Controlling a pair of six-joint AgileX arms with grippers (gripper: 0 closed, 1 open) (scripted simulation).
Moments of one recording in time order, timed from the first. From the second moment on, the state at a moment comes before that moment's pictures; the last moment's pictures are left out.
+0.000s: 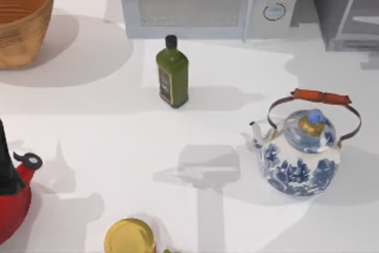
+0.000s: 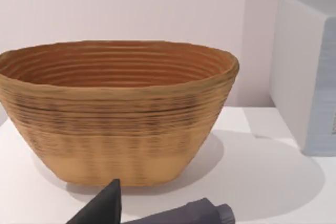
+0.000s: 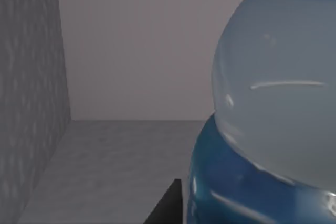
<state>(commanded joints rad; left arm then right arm) 0.00 0.00 0.00 0.00 0.00 0.00 -0.26 1.91 0.82 1.09 -0.22 0.00</state>
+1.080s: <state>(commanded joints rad) 0.00 0.00 0.00 0.00 0.00 0.00 -0.10 0.71 0.33 0.44 -0.09 0.00</state>
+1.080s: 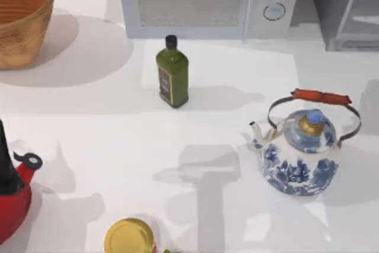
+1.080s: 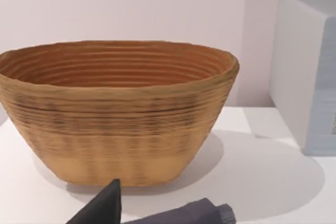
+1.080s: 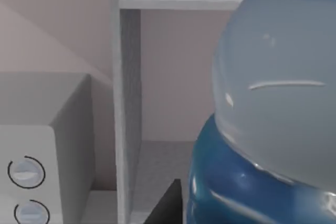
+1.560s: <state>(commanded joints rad) 0.00 0.00 0.00 0.00 0.00 0.00 -0.01 0.08 0.05 0.06 -0.01 0.00</state>
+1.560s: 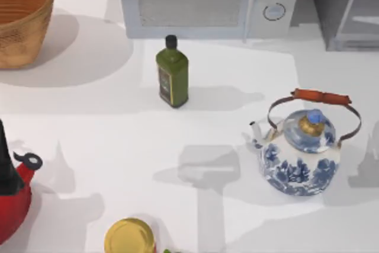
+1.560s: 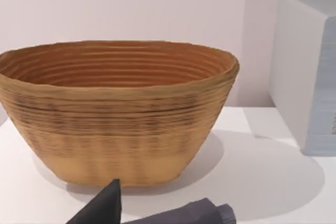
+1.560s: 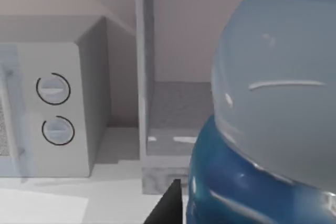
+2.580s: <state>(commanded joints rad) 0.00 0.00 0.00 0.00 0.00 0.00 -0.20 -0.08 0.12 0.14 -0.15 -0.33</state>
